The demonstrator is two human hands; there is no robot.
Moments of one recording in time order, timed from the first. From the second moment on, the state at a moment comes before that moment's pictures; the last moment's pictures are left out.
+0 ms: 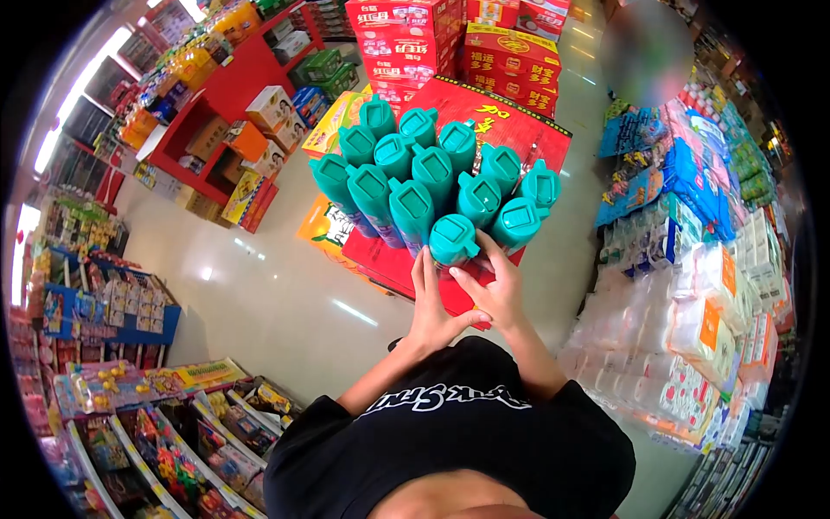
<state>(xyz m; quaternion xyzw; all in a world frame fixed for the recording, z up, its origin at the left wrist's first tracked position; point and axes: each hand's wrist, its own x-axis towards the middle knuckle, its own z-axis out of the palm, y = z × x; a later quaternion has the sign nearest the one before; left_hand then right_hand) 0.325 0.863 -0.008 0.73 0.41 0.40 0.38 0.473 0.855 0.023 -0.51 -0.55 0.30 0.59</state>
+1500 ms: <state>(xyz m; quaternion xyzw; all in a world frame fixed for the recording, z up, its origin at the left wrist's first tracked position) 0.330 0.123 -0.038 0.21 0.78 0.59 -0.08 0.291 0.256 -0.007 0.12 -0.74 0.66 0.00</state>
